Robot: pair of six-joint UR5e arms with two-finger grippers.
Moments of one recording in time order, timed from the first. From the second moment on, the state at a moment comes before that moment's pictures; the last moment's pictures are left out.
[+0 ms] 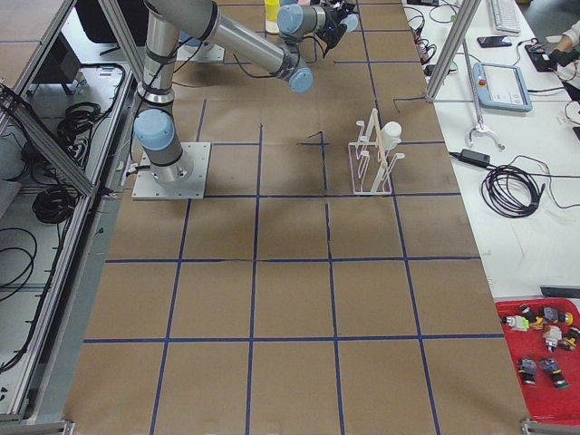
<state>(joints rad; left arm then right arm) -1.40 -1.97 -2.03 0.47 0.31 0.06 1.87 -1.15 1.85 -3.46 -1.20 1.70</state>
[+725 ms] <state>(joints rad) -1.21 -1.97 -2.02 0.52 0.18 0.04 1.82 -1.11 1.80 -3.46 -1.19 1.68</state>
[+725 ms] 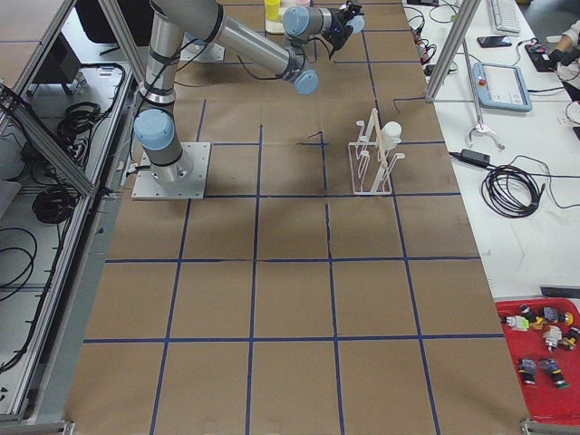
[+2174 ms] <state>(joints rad) -1.49 -1.87 -1.48 -0.90 1.32 -0.08 1.40 -1.10 1.72 -3.39 -1.16 -0.13</state>
